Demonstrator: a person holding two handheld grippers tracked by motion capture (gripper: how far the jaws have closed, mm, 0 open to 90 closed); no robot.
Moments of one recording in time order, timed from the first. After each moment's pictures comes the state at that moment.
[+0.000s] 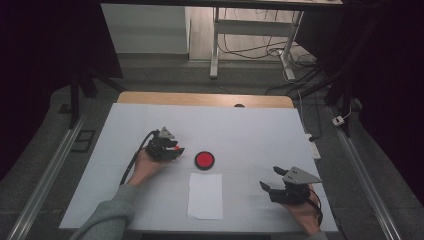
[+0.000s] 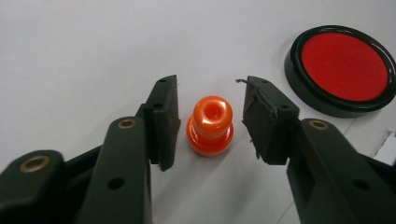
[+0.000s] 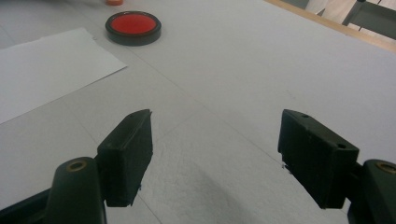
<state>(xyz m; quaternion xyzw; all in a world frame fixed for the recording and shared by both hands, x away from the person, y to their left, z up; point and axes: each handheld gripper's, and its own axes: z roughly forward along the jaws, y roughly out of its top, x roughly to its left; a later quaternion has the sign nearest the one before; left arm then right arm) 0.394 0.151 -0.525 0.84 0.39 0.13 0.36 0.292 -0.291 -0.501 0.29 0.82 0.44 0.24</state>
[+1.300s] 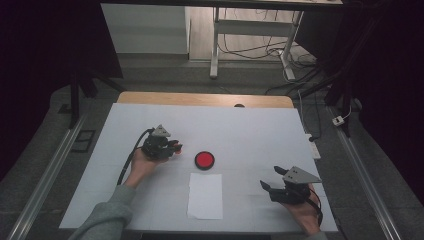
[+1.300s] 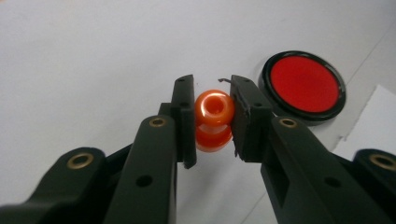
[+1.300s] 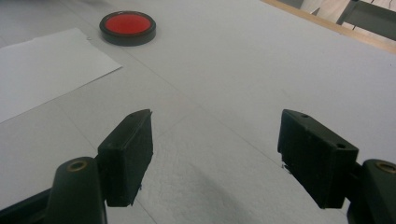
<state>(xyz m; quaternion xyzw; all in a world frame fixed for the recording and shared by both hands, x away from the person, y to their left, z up) 0.384 0.159 -0.506 0.83 0.38 0.13 0.39 0.292 -0.292 -0.501 0.29 0.82 0.43 0.24</state>
